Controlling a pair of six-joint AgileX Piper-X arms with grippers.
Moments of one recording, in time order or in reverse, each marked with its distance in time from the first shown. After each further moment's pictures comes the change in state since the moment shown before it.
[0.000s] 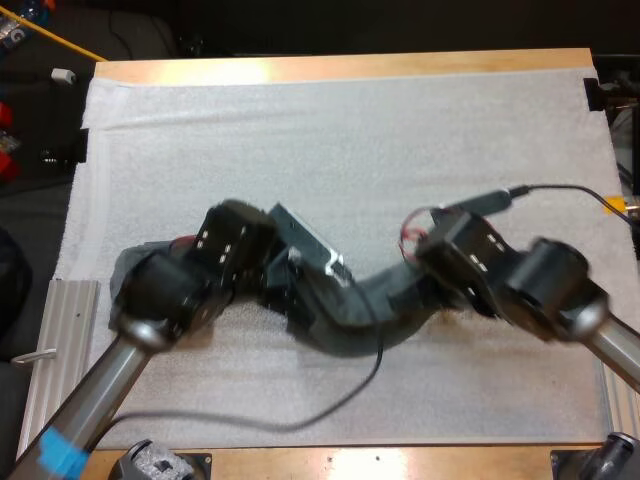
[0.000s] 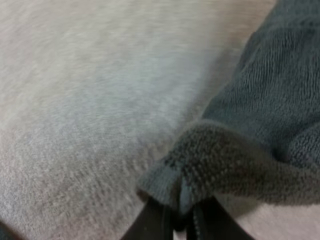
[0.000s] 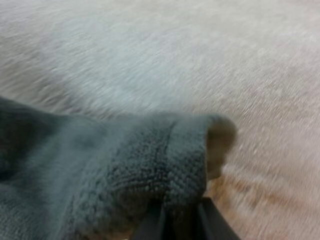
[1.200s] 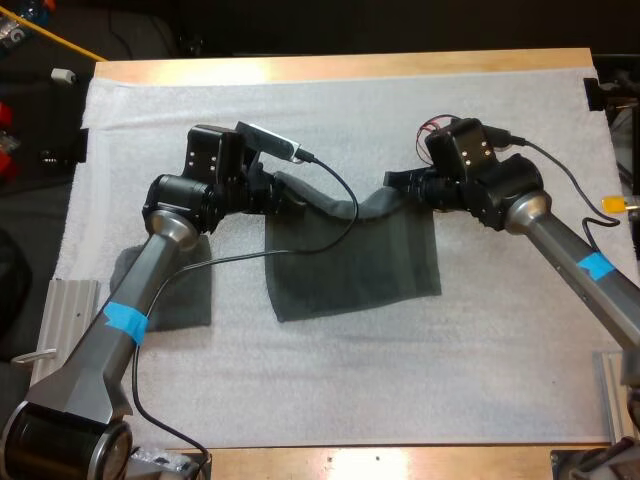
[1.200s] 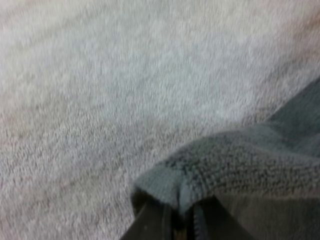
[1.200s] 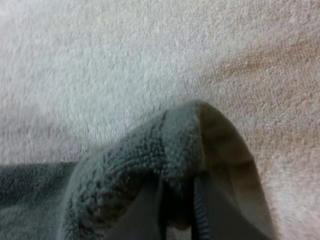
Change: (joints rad) left arm 0.315 0.370 0.000 -0.479 0.129 -0.017; right arm -0.340 0.371 0.000 -0.515 -0.196 0.154
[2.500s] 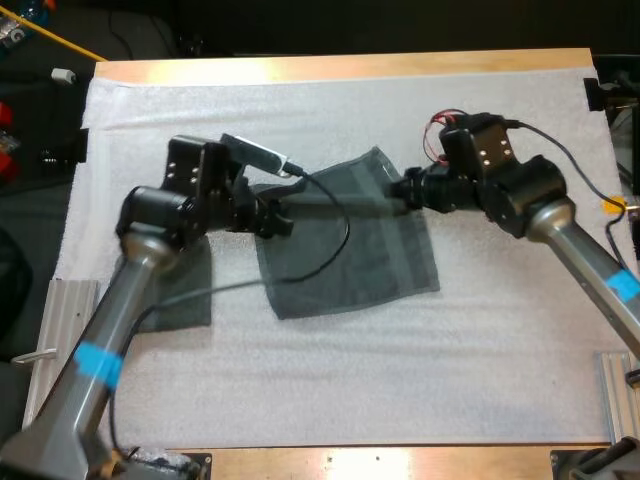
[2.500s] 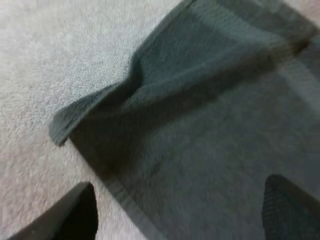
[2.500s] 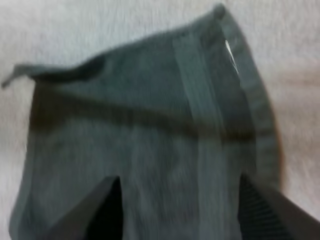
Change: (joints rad) left arm 0.000 -0.175 0.002 0.227 -0.018 0.002; right arm -0.002 -0.126 0.000 0.066 -0.141 -0.236
